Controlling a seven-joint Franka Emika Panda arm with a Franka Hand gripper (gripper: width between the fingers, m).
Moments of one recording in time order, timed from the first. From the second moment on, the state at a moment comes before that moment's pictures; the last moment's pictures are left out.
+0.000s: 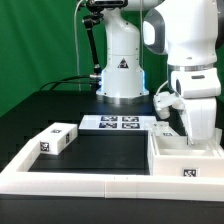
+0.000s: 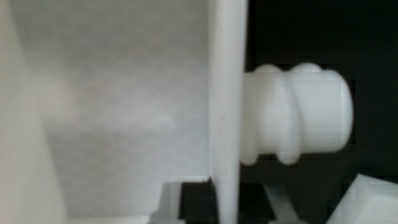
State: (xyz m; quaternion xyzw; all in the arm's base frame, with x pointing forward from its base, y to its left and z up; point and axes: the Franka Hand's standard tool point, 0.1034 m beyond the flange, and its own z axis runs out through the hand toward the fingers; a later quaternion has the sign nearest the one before) arm 0.524 0.117 0.029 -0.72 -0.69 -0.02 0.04
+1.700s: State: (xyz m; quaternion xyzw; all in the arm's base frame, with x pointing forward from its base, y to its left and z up) arm 0.449 0.160 0.043 -0.82 -0.56 -0.07 0.03
